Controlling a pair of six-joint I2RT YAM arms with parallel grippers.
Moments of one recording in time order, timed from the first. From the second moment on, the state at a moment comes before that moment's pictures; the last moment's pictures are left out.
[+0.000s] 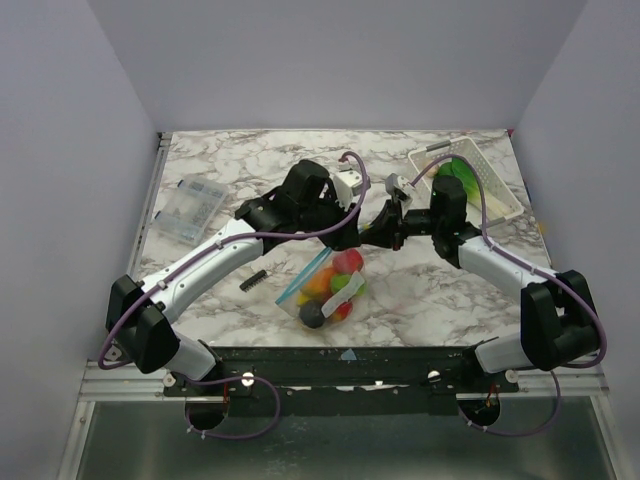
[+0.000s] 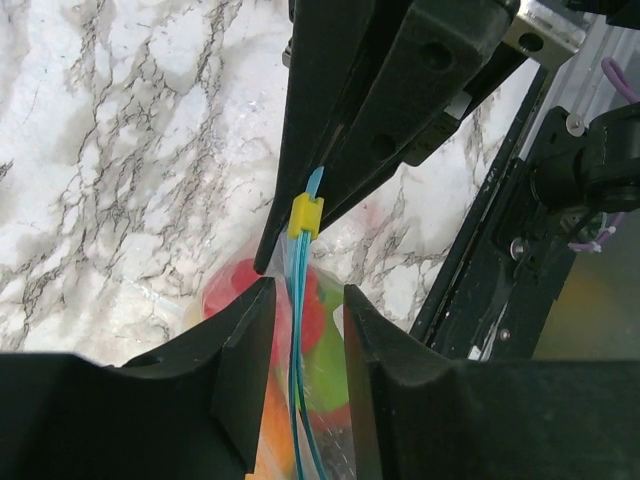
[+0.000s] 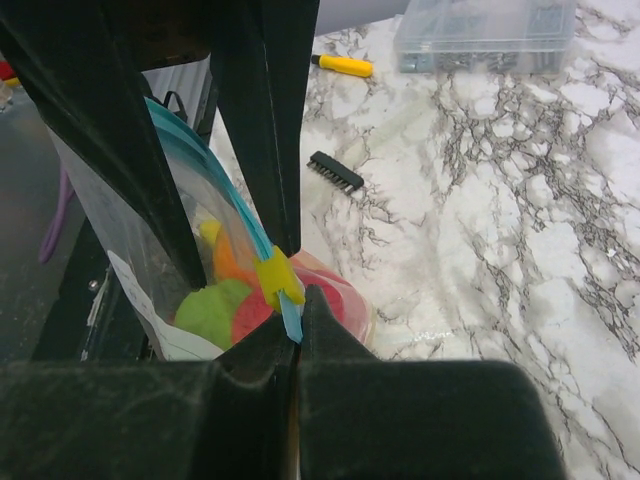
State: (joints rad) left arm -0.76 1.46 1.33 -0.49 0.43 -0.10; right arm 0.35 1.42 0.79 0.38 -1.21 -0.06
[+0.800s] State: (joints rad) left arm -0.78 1.52 1.43 -0.44 0.40 -0.12; right arm 0.35 1.40 0.79 0.39 -1.18 -0.02
